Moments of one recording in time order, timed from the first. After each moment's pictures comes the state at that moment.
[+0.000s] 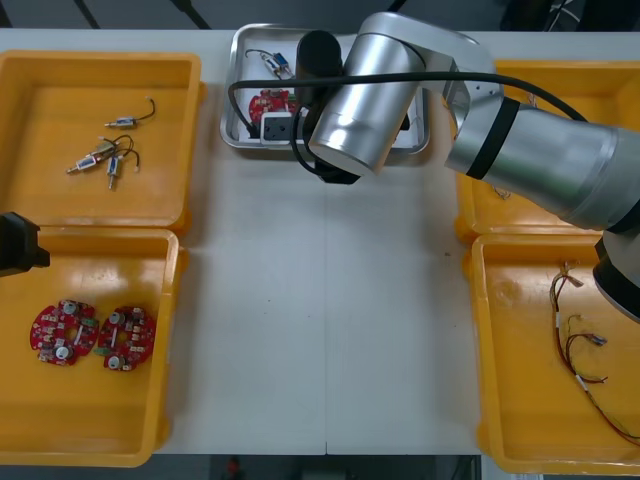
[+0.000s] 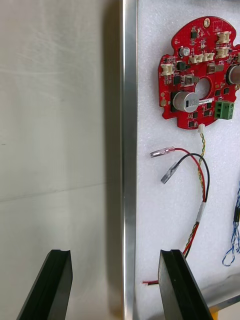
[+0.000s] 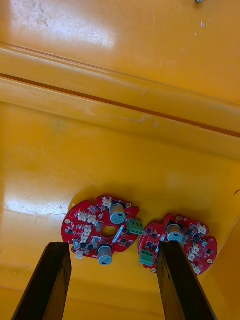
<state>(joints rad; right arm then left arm) -1.24 -0.48 0.97 -1.43 -0.62 1.30 1.93 -0.11 1.29 -0.04 -2.07 1.08 1.40 -0.77</state>
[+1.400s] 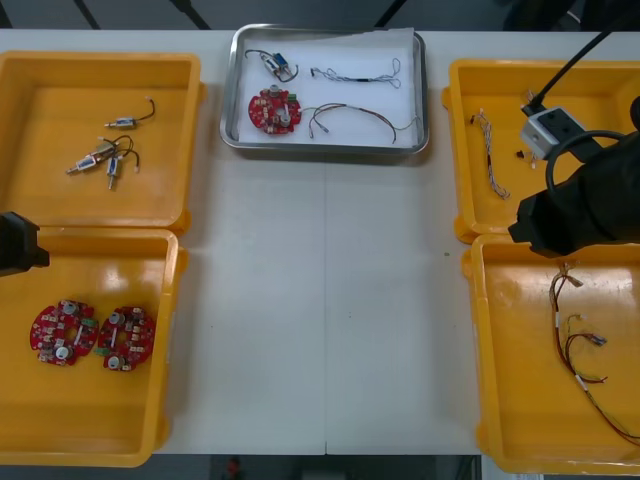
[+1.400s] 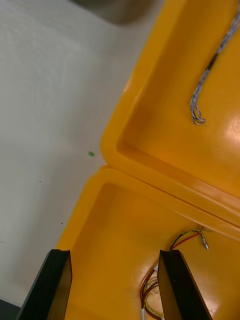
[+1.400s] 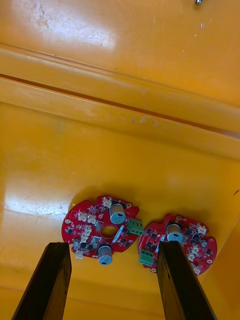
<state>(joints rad) -0.46 -0.93 0.12 -2.27 -0.94 1.76 1.20 -0.11 1.29 -0.04 -2.07 1.08 1.40 -0.77</state>
